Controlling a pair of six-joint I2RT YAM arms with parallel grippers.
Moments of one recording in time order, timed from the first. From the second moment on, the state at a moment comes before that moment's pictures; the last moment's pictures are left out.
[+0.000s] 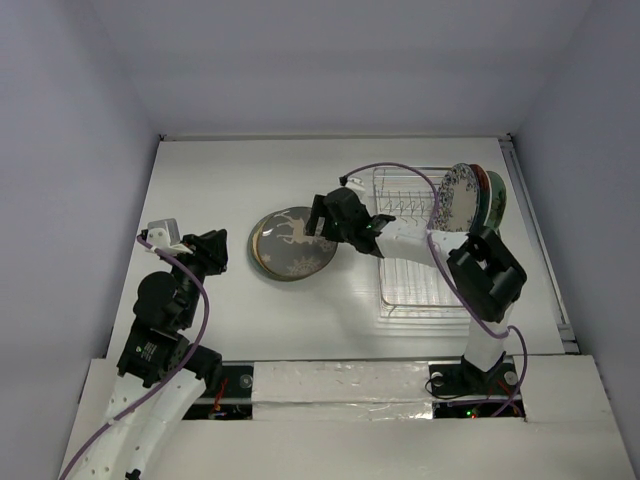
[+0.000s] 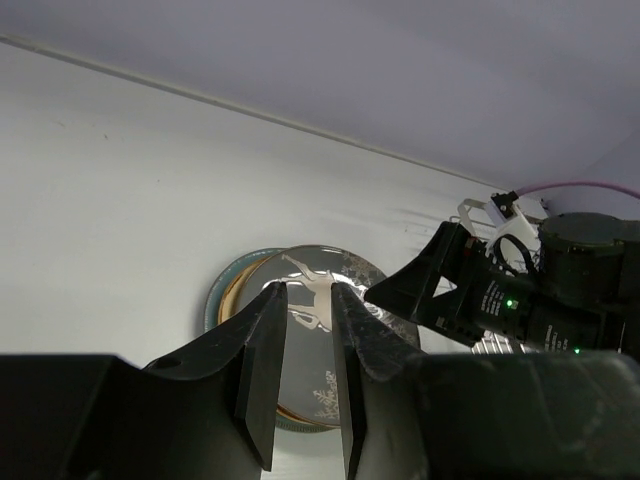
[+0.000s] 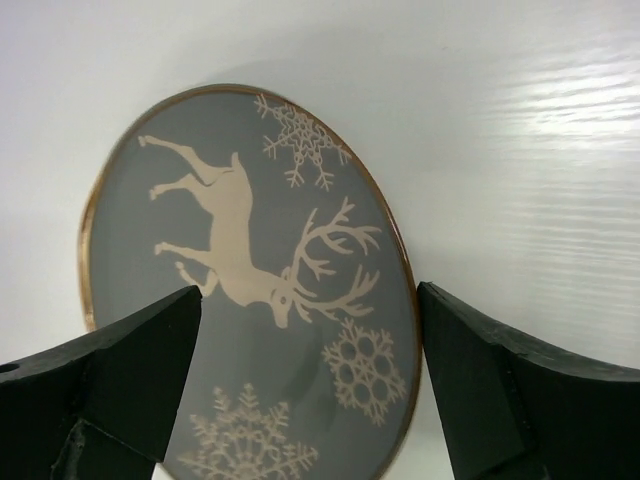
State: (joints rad) left arm -0.39 0.33 0.60 -0.27 -0.25 -0.43; right arm 0.78 1.86 1.22 -0.01 0.26 0.81
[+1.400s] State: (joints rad) left arm -0.40 0.31 0.60 -0.27 -0.25 -0.43; right arm 0.21 1.23 1.05 -0.48 0.65 0.42
